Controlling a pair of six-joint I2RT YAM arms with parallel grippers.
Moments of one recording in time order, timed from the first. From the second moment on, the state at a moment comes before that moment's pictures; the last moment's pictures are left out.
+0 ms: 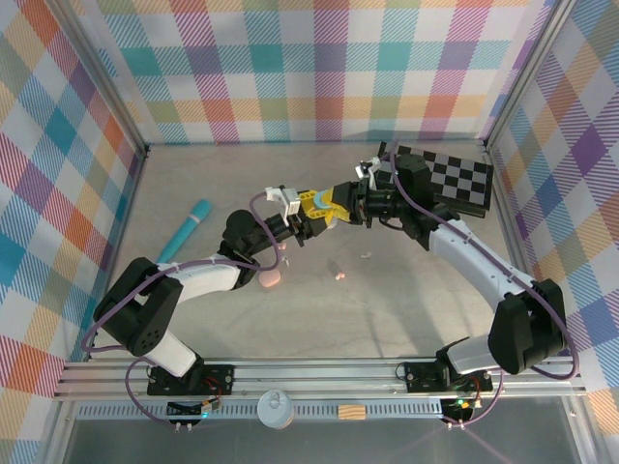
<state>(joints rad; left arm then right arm) -0.61 1.56 0.72 1.10 0.53 -0.19 0.43 1.40 1.10 -0.06 -0.90 1.13</state>
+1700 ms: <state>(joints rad) -0.58 1.32 0.63 0.33 0.12 -0.09 0.18 1.81 1.34 -0.48 -0.33 0.47</state>
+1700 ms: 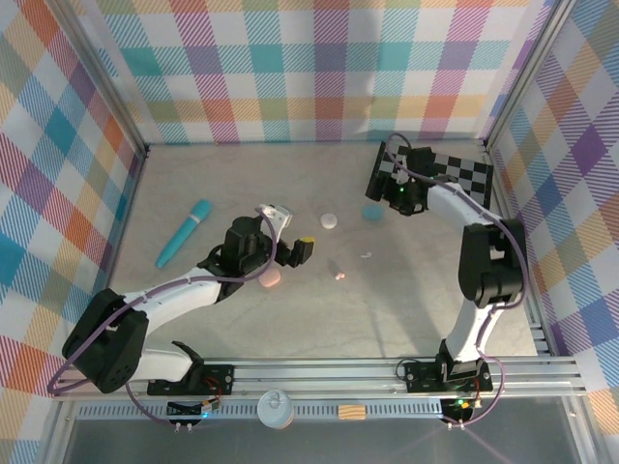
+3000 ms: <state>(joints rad) -0.55 1.02 0.48 0.22 -0.11 -0.24 0.55 2.44 2.16 -1.04 -0.06 0.58</state>
